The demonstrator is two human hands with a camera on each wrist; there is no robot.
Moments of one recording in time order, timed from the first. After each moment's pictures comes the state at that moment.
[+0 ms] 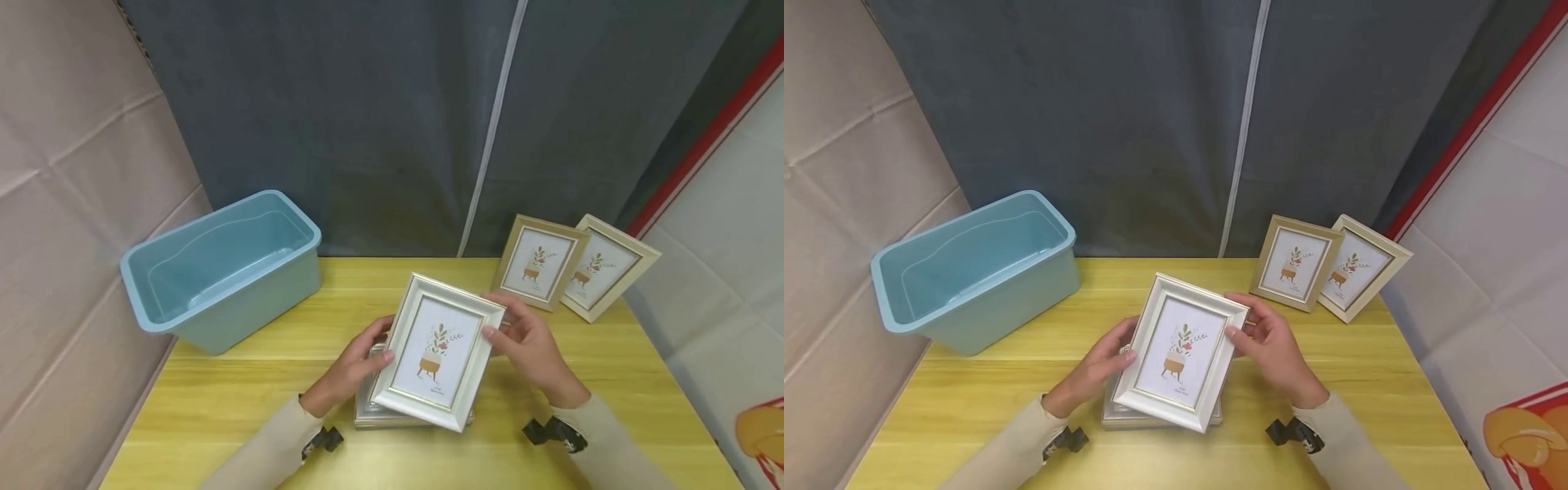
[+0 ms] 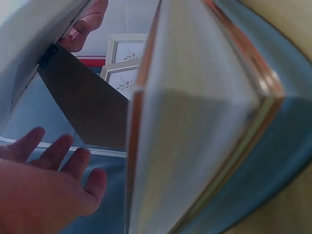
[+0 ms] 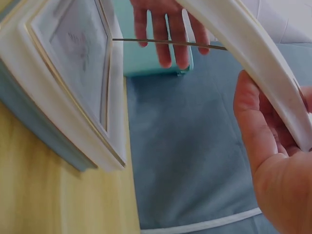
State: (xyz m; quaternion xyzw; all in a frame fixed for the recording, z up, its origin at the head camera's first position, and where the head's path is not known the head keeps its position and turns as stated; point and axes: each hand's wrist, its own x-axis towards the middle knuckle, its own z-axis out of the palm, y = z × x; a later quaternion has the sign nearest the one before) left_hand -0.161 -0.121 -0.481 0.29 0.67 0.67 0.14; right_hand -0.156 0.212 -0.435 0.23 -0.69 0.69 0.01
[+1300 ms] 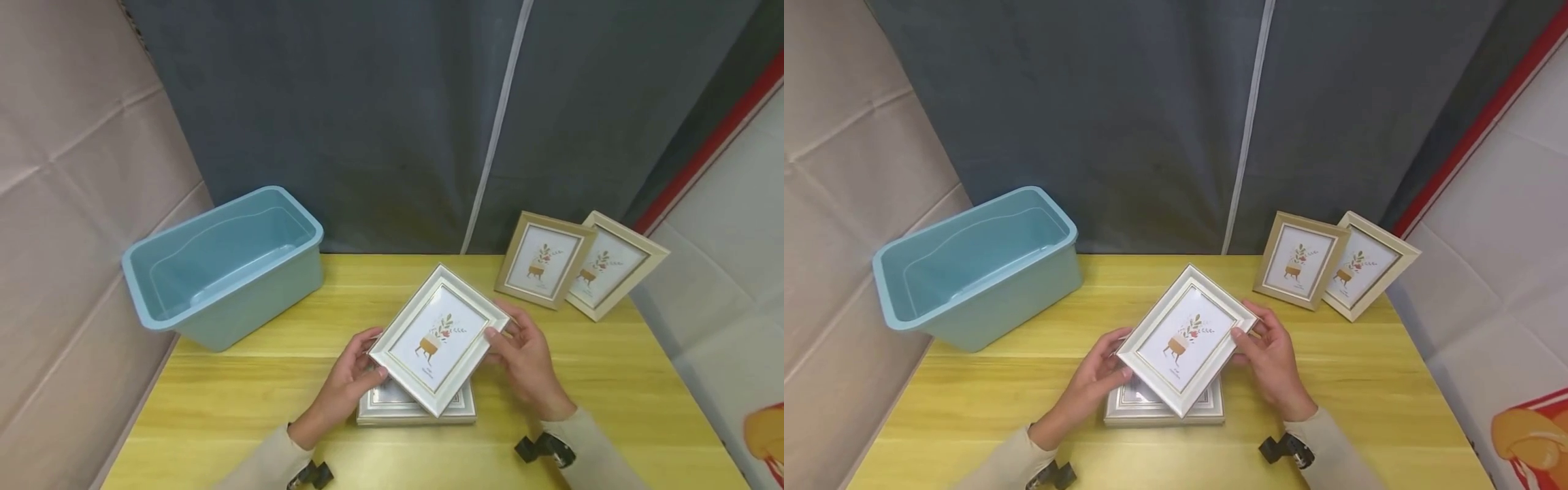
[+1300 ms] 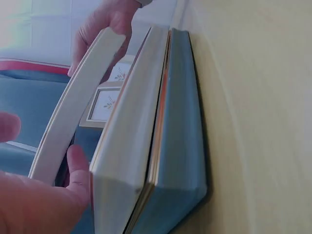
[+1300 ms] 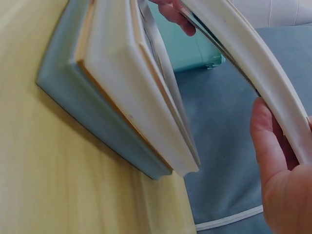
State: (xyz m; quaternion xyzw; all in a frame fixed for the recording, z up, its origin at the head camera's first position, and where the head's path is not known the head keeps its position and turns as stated) left_hand -0.126 -0.130 -0.498 0.16 0.67 0.71 0.11; right_hand -0.150 0.200 -0.482 0.09 -0.59 0.80 0.02
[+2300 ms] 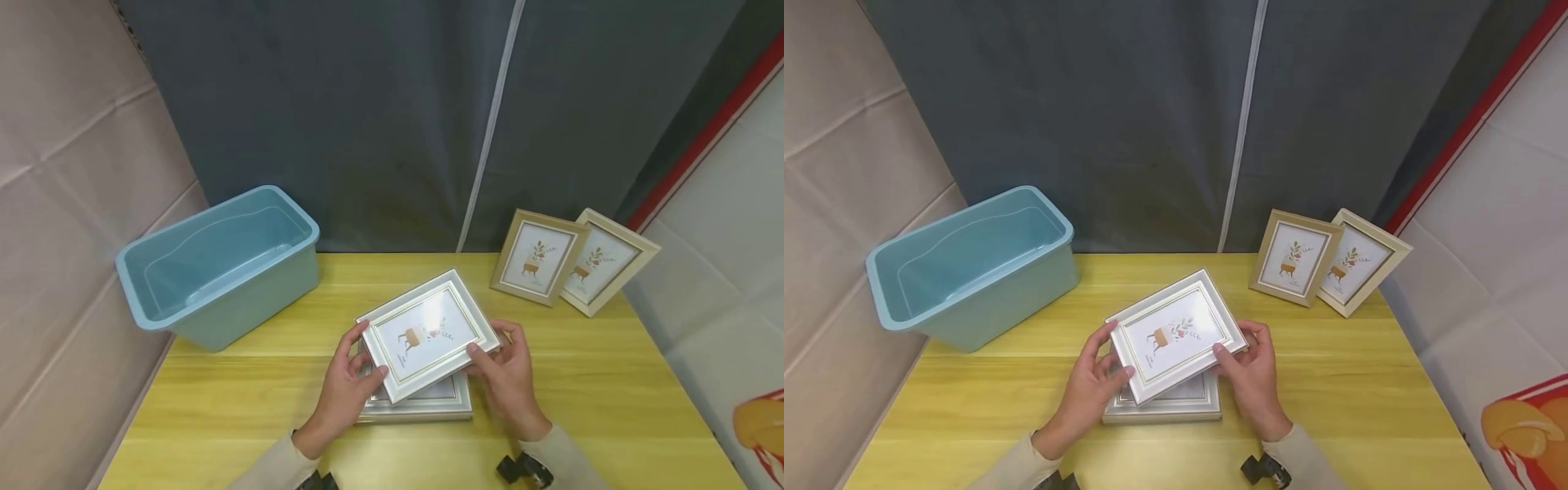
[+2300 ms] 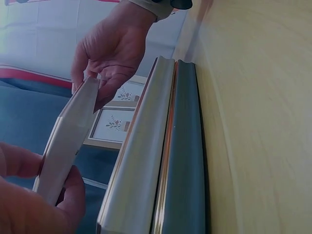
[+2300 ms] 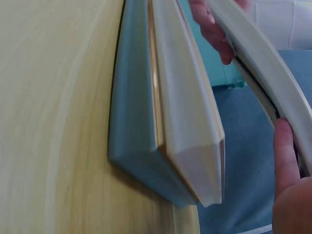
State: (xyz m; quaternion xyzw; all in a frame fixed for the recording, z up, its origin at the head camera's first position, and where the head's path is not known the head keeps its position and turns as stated) left_hand -0.113 -0.114 -0.490 0.04 0.64 0.76 0.08; right_hand -0.120 0.162 -0.491 0.00 -0.58 0.81 0.08
